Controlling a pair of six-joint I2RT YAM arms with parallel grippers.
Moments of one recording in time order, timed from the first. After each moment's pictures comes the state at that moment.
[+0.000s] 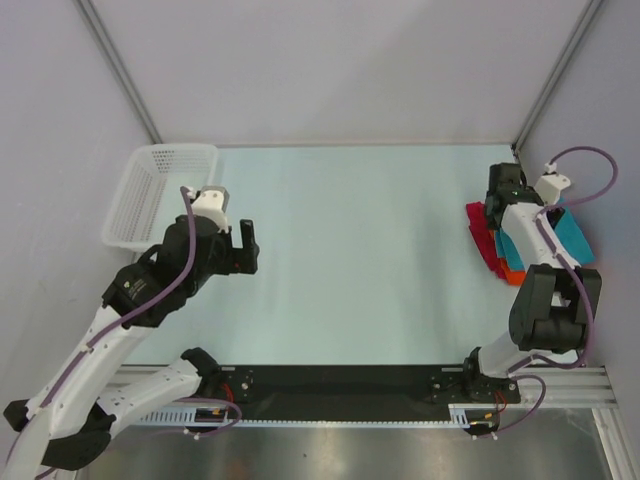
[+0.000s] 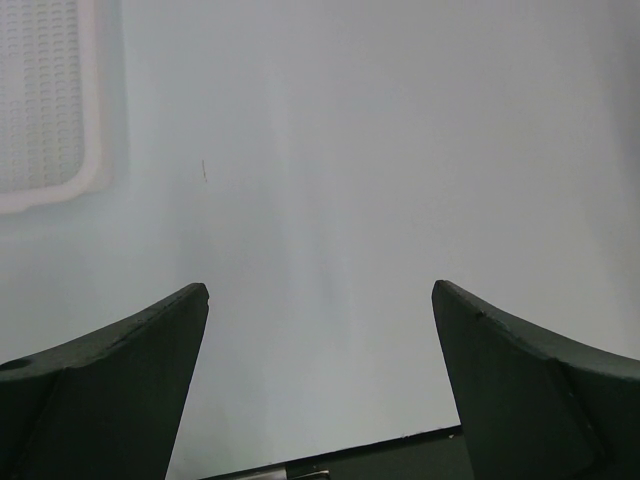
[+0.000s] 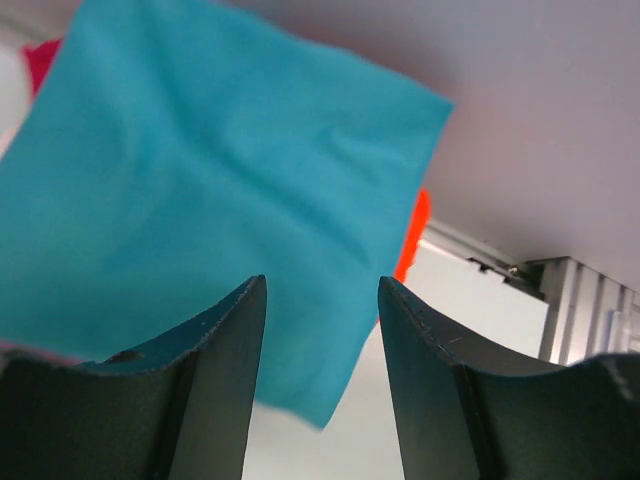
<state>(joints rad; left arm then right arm) -0.67 0.82 1.19 -0.96 -0.39 -0.36 -0.06 1.55 1.20 -0.69 1.01 0.65</state>
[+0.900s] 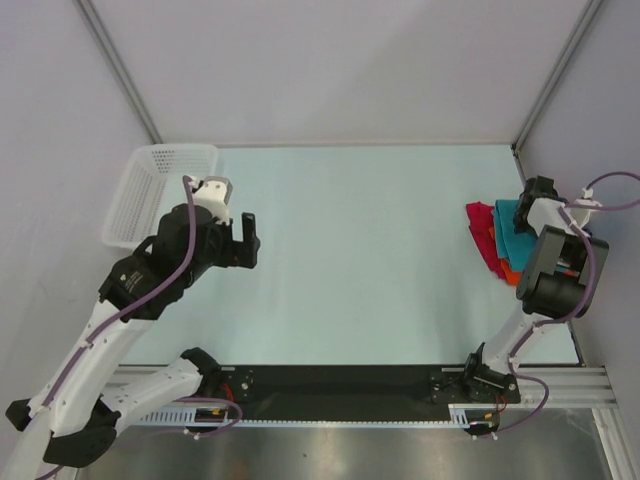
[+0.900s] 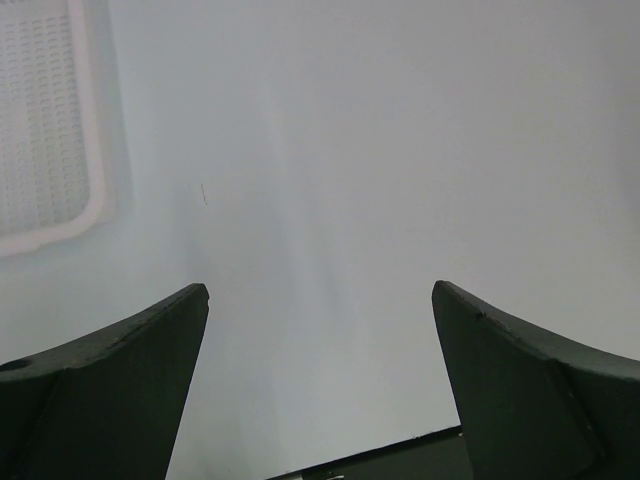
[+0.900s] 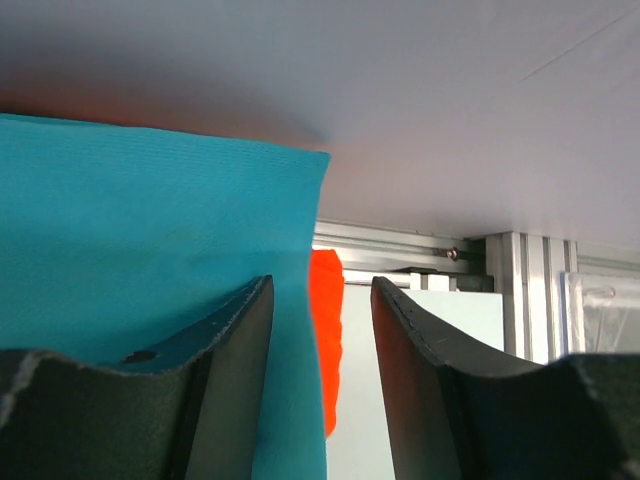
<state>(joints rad) -0.62 0.88 1.27 -0.96 -0.31 -0.26 -0.37 1.84 1.26 -0.72 1.08 0.76</state>
